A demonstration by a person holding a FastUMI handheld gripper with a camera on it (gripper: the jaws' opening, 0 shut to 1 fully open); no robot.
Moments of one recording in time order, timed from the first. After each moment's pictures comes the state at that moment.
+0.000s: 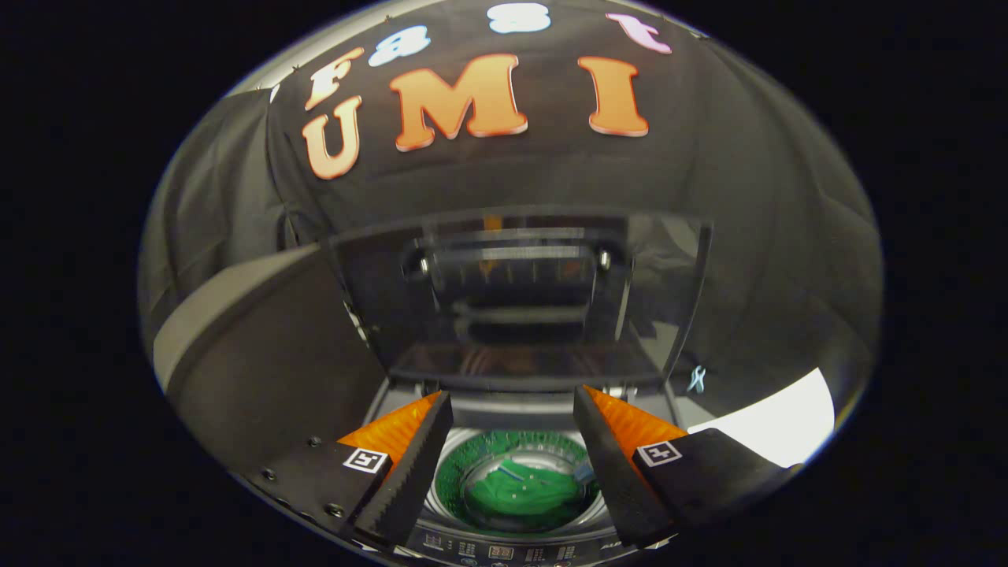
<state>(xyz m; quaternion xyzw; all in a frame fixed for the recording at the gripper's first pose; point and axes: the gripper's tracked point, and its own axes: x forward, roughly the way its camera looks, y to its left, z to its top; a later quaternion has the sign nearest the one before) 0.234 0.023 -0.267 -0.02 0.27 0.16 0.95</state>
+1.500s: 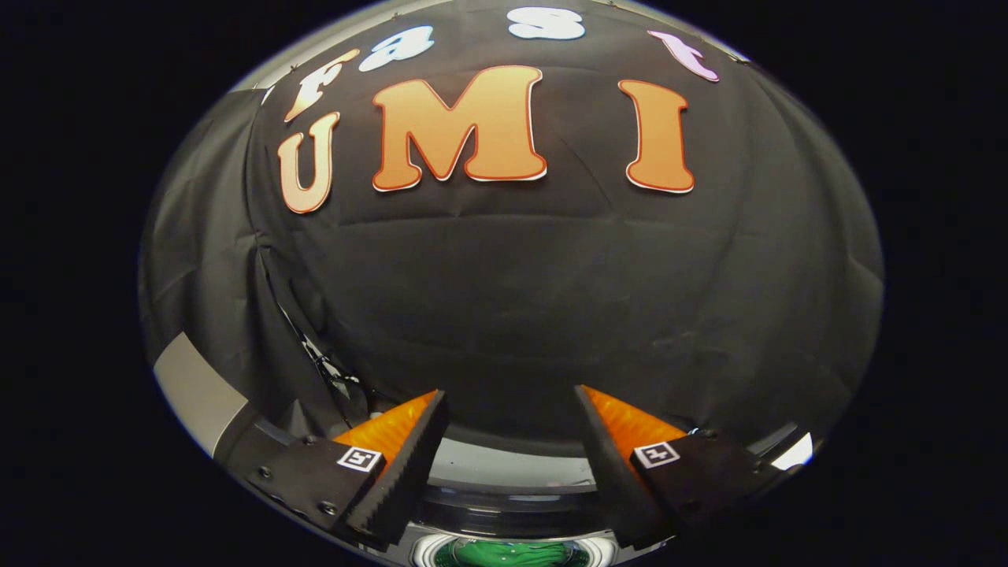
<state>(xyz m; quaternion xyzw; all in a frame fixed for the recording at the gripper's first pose) 0.421 0.093 -0.243 -0.05 0.24 0.15 0.96</state>
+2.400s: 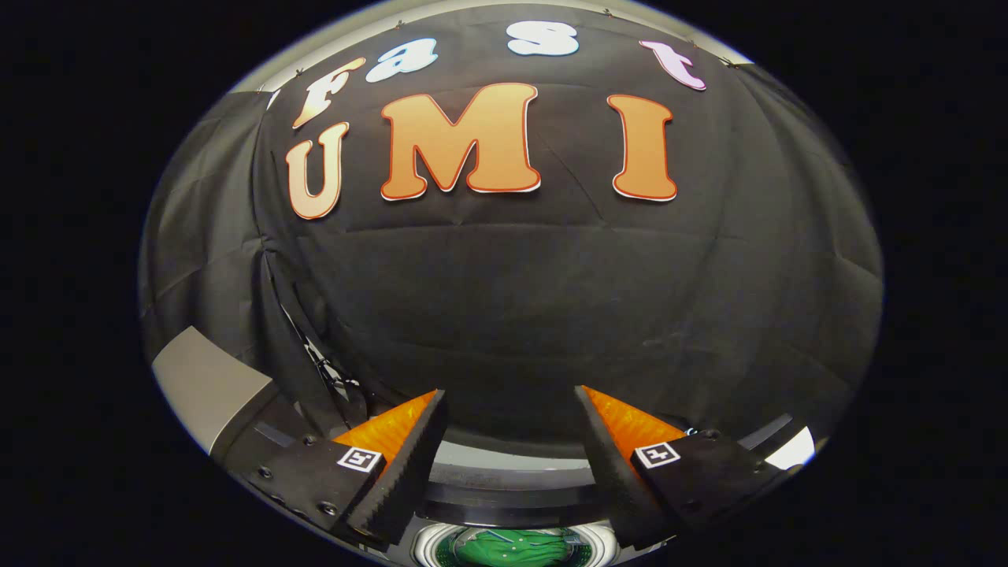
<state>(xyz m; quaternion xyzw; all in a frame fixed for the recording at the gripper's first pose) 0.369 0.078 -0.234 -0.04 0.22 0.15 0.96</state>
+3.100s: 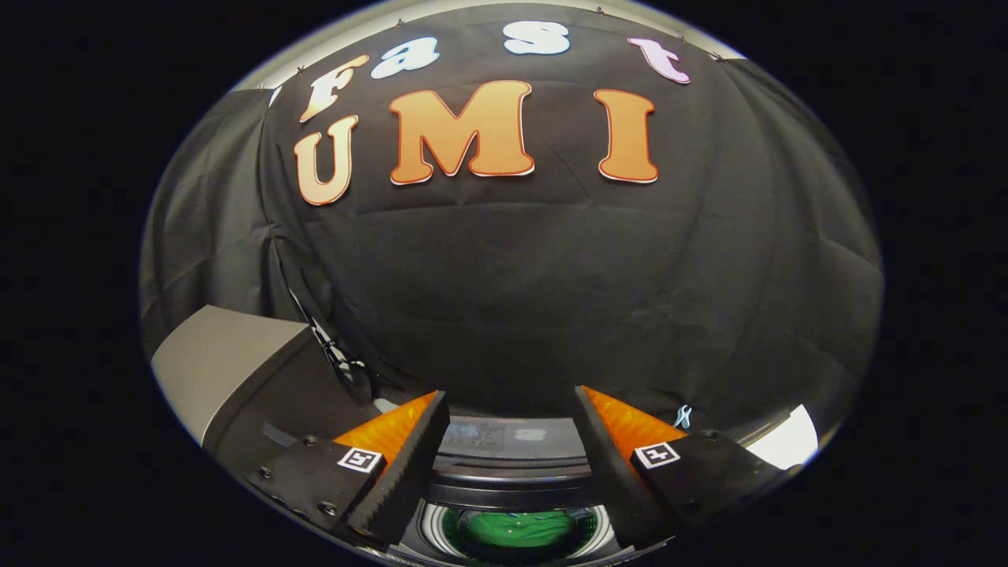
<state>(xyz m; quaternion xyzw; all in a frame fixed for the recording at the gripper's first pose) 0.287 0.059 -0.252 -0.04 0.25 0.14 0.96</state>
